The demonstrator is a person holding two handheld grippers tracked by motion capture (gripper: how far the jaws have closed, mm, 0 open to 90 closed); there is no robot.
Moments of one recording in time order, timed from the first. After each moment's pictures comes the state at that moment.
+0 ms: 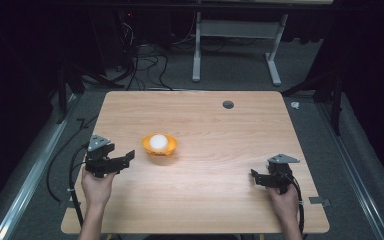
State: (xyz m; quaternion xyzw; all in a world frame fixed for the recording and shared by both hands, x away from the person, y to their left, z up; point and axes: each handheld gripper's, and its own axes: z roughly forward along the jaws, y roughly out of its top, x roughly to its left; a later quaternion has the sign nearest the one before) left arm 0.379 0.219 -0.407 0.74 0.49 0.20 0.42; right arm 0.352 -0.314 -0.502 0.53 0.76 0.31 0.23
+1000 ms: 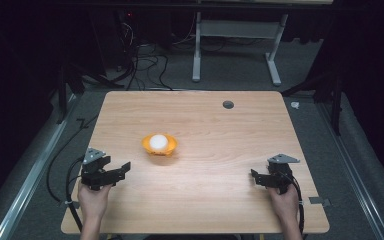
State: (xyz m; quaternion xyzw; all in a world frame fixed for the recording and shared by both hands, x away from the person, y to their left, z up) left arm 0.357 0.233 -0.435 0.73 0.51 0.19 0.41; right arm 0.353 -0.314 -0.502 0.53 0.76 0.31 0.23
